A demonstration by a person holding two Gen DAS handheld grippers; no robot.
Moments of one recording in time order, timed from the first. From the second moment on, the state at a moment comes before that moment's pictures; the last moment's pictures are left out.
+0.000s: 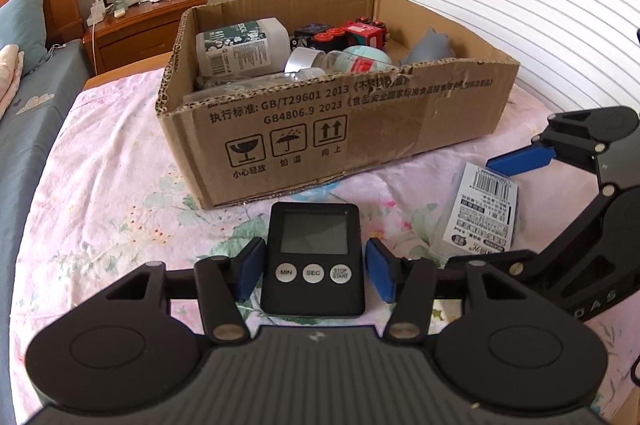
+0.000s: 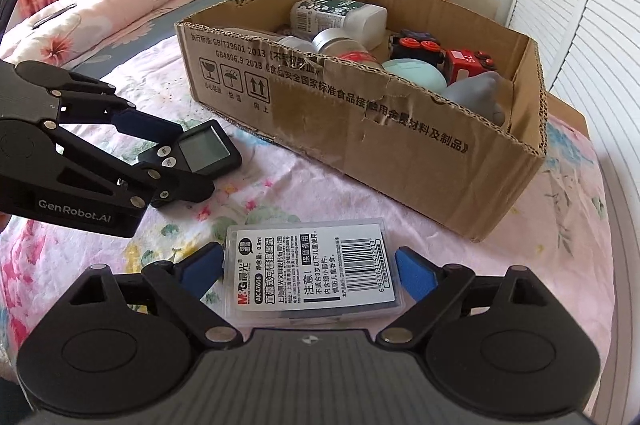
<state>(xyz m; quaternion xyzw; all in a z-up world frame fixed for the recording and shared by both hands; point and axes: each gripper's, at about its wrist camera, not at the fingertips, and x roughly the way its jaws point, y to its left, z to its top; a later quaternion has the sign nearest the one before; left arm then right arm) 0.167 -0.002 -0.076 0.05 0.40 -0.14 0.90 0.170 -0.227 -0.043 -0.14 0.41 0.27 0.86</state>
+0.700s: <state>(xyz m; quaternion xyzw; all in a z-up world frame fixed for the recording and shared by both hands) 0.149 0.000 -0.047 0.10 0.40 -0.19 0.89 0.147 -0.236 -0.010 -0.15 0.39 0.25 0.87</state>
